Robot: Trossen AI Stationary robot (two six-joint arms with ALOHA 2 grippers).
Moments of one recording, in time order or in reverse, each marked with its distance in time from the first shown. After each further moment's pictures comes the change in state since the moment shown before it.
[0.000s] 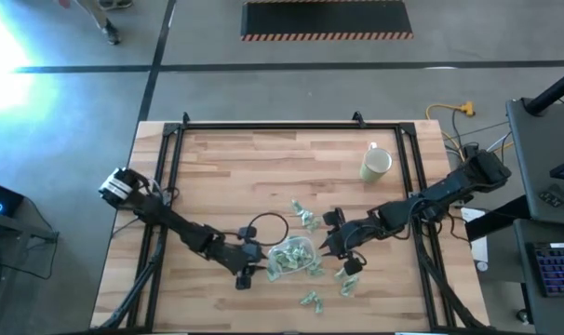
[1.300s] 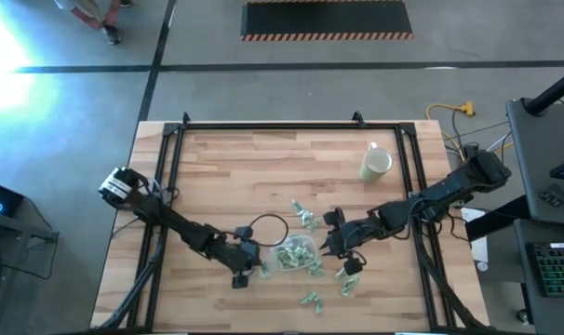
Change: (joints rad) left arm -0.002 0.014 0.001 -0.153 0.079 -0.060; right arm 0.000 0.002 -0.002 -0.004 -0.001 0.012
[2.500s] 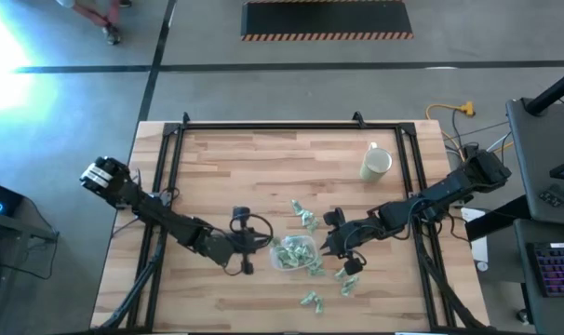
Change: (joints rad) left arm -0.007 -0.220 -0.002 0.197 -0.493 0.458; right arm 0.000 0.000 0.000 -0.002 0.002 -0.015
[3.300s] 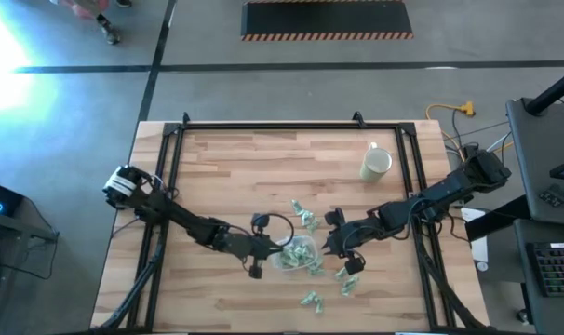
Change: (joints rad) left arm 0.107 0.220 0.033 0.159 0.337 -0.004; right arm 0.000 0.000 0.000 -0.044 0.002 0.021
